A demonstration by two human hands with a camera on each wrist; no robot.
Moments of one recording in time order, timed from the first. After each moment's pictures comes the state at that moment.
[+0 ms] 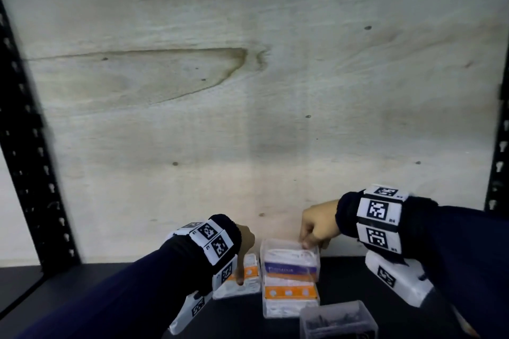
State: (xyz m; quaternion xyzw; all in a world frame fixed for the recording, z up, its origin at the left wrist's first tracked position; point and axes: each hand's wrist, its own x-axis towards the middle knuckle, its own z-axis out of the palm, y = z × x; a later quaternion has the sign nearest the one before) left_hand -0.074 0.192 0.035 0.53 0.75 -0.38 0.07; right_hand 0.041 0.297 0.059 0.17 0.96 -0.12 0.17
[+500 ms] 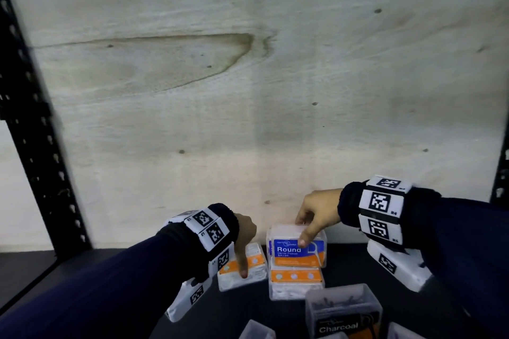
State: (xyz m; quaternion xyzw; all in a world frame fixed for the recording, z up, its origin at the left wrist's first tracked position) left_hand -0.089 0.180 0.027 0.54 0.76 -0.34 0.10; right_hand 0.042 0.286 0.063 0.15 0.97 -0.11 0.16
